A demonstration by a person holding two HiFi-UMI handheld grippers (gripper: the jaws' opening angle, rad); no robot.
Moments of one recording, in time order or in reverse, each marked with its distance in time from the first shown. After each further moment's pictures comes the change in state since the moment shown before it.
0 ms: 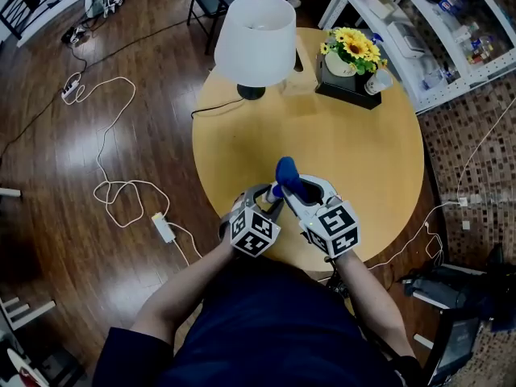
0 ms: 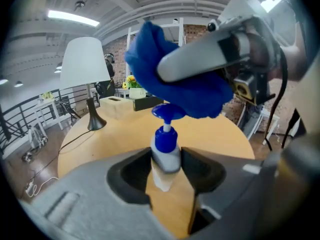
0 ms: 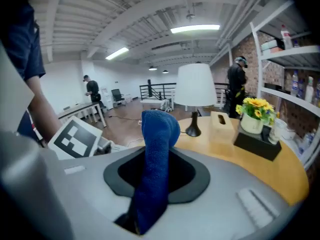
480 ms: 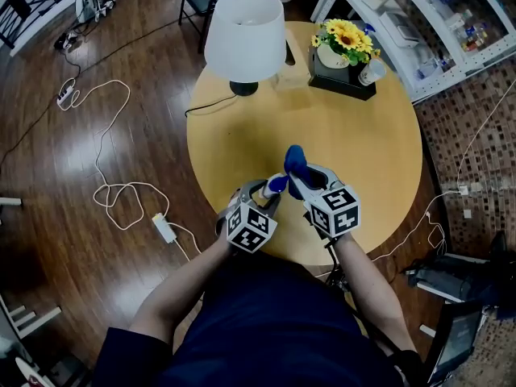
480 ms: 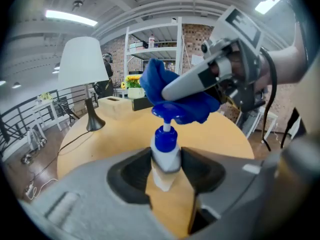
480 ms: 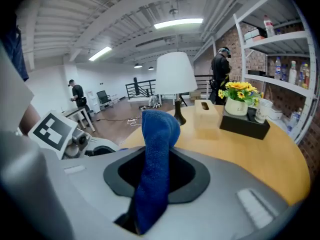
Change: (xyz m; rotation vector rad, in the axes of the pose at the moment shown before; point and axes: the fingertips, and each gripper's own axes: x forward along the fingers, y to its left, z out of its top) left arm 0.001 0.001 0.000 0.011 0.008 -0.013; right arm 0.007 -0.049 -0.037 0.161 0.052 -0.104
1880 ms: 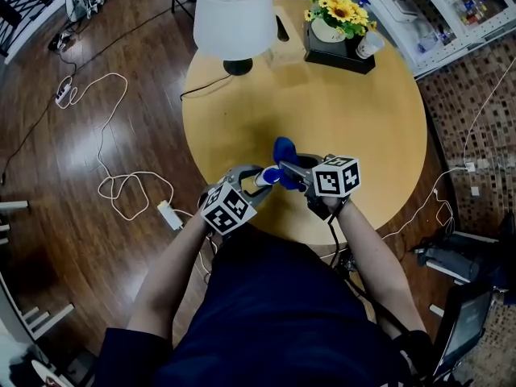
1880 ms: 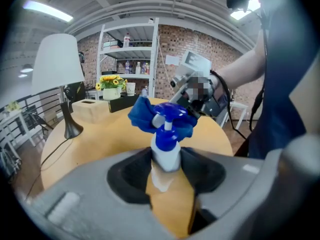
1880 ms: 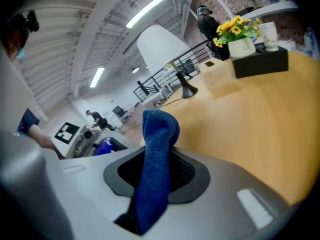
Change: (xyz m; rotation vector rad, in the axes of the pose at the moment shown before) left arm -0.025 -0.012 -0.016 0.169 0.002 -0.275; right arm 0.031 0.018 -0.053 0.340 0.111 0.321
